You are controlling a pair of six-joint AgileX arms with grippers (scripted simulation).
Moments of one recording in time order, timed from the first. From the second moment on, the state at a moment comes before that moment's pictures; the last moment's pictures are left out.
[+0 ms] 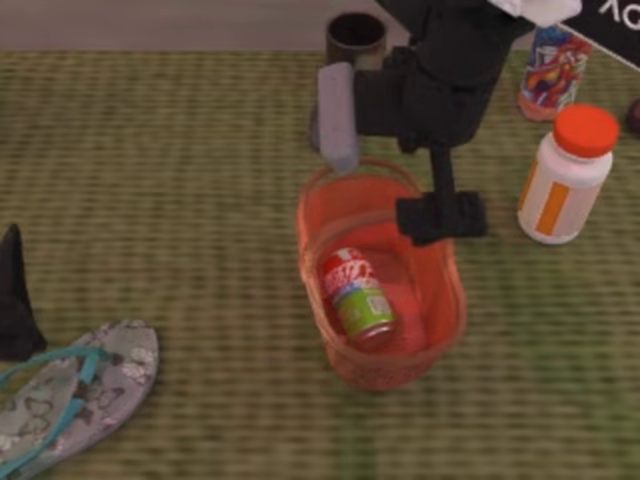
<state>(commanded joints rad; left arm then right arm) 0.00 0.17 0.10 0.07 0.11 -0.03 0.62 2.08 2.02 -1.38 -0.01 -0.96</state>
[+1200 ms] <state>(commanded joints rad) 0.02 0.00 0.00 0.00 0.00 0.00 0.68 2.24 2.08 -1.41 -0.01 -1.03</state>
